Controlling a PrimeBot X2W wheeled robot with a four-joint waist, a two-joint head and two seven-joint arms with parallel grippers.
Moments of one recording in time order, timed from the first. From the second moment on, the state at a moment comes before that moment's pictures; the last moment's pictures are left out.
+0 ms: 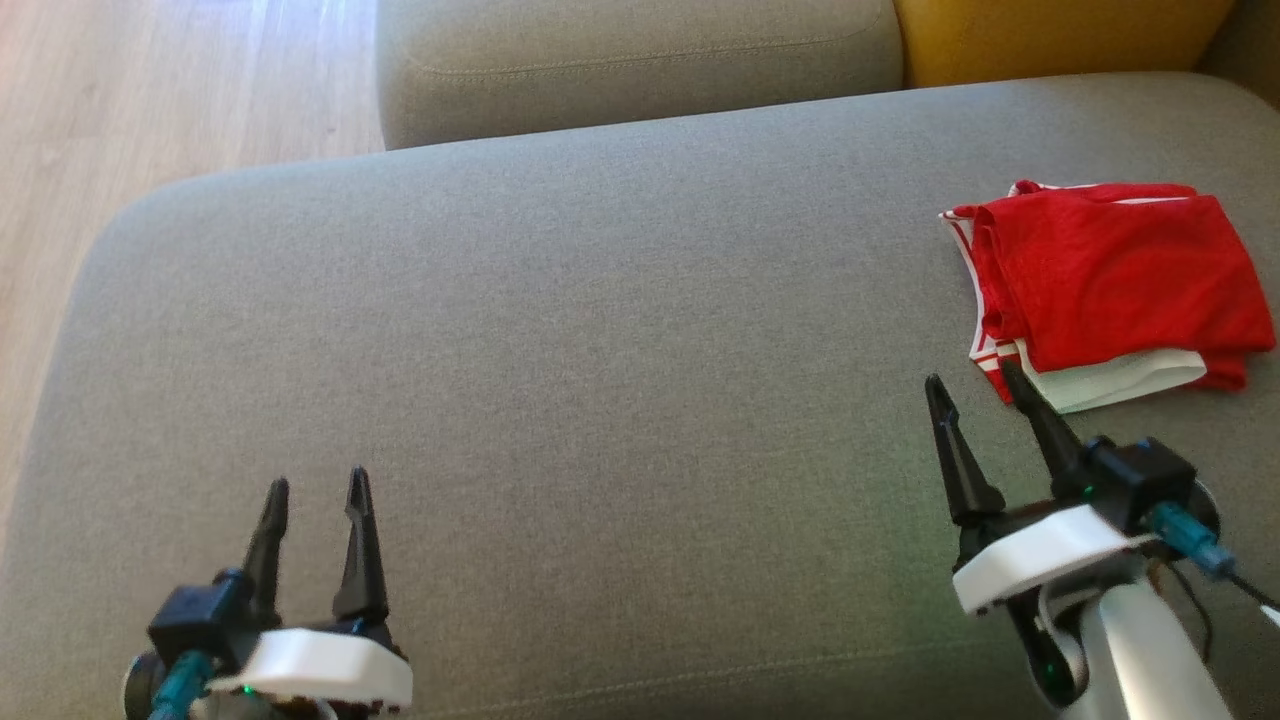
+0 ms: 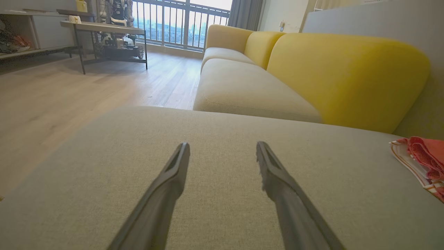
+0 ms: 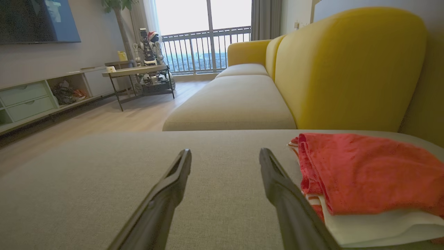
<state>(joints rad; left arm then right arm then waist) 0.12 0.05 -0.10 0.09 -0.23 0.04 -0.26 -0.13 -0.05 -0.01 0.28 0.12 0.13 -0.26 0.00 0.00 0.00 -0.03</state>
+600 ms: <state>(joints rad) 0.16 0.05 -0.10 0.19 -0.37 0.03 -0.23 -0.05 -0.05 -0.02 0.38 0.25 0.13 -0.22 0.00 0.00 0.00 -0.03</state>
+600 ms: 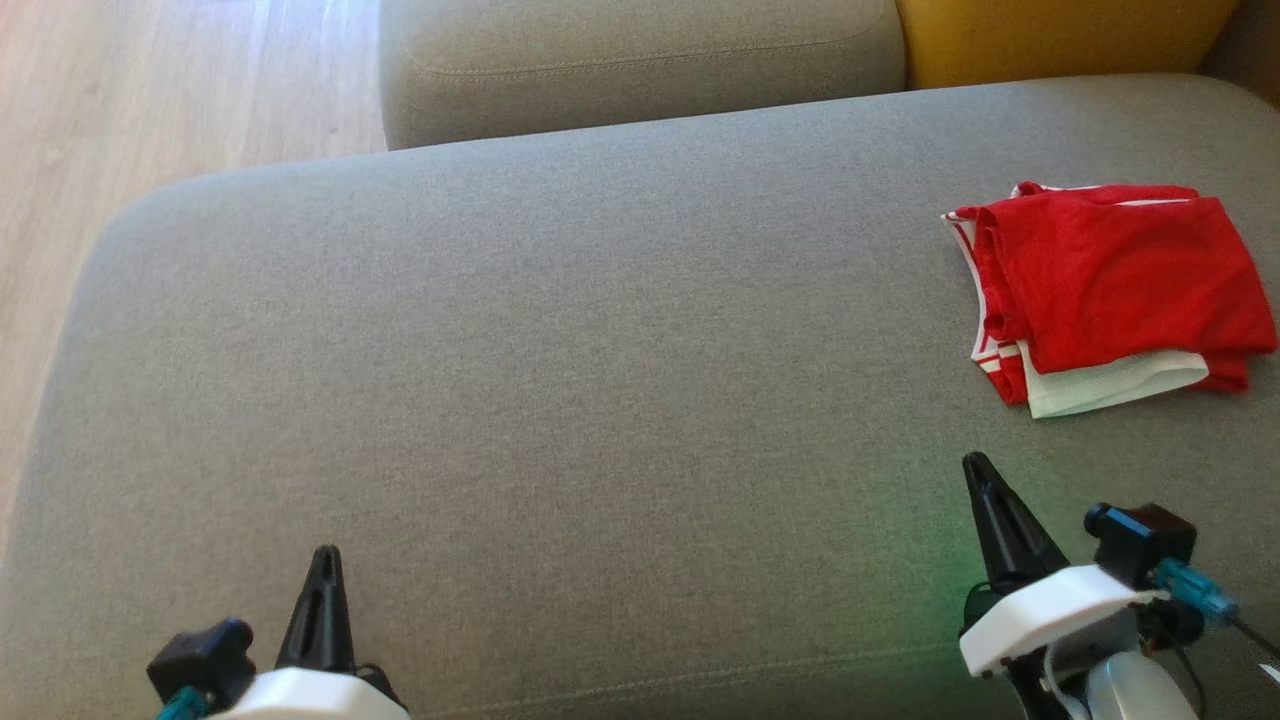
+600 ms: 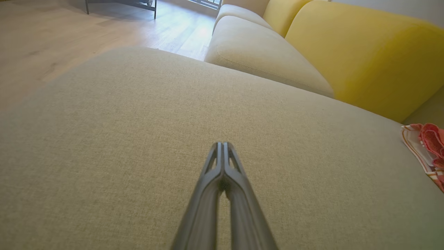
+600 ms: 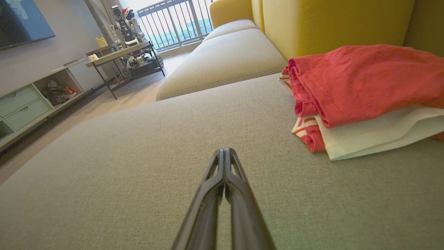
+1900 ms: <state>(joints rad) 0.09 0.05 -0.05 0.22 -0.80 -0.02 -0.12 -0.05 -0.05 -0.06 0.34 0.72 0.13 -0.11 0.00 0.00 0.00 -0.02</state>
